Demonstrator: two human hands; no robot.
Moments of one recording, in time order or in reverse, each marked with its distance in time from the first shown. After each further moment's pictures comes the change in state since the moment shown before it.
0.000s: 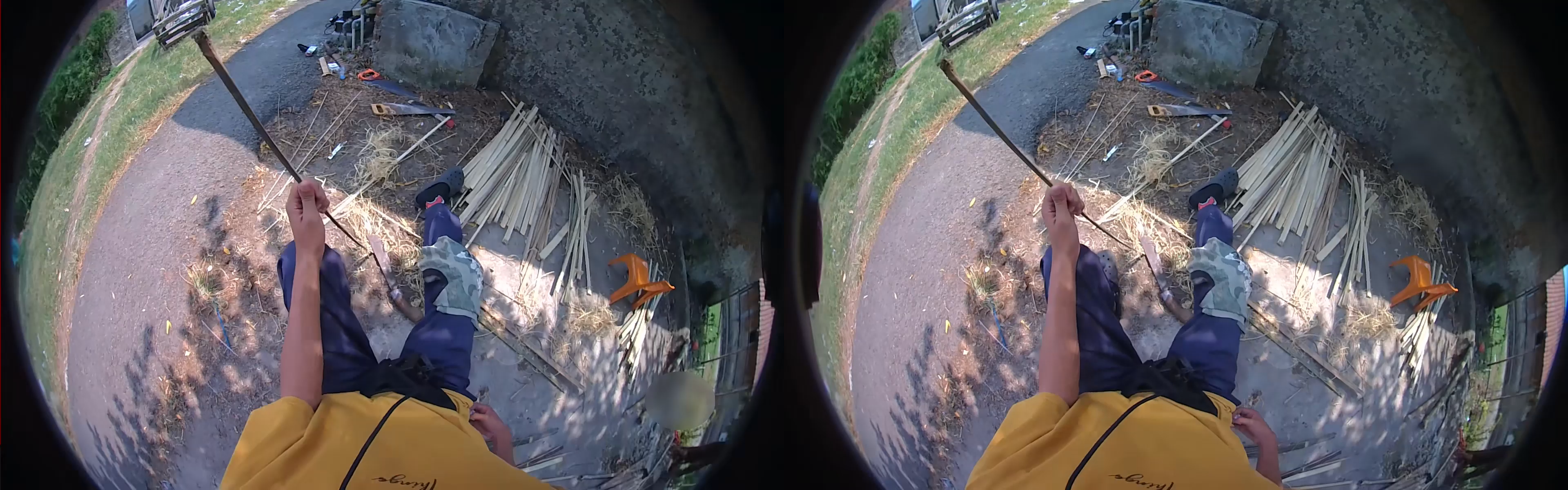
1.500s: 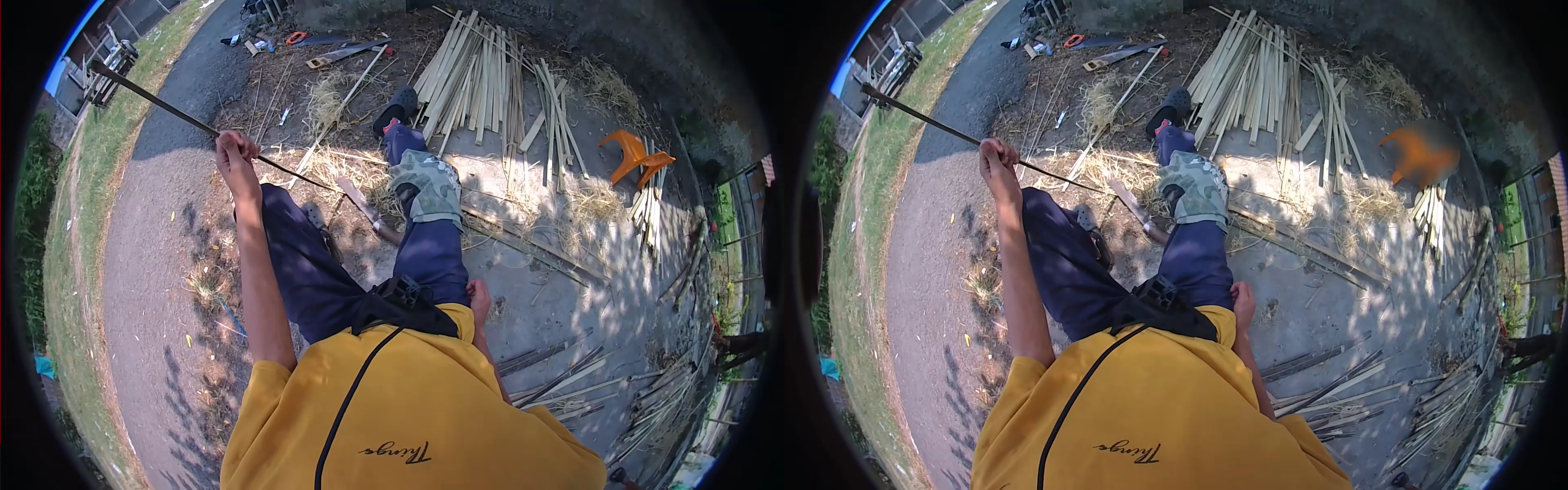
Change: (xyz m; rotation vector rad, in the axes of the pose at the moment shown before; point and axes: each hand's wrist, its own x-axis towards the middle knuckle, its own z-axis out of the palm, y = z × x) left_hand 0.000 0.001 0.011 -0.025 -0.196 0.015; right_hand 0.094 -0.015 0.073 -0.293 0.793 -0.691
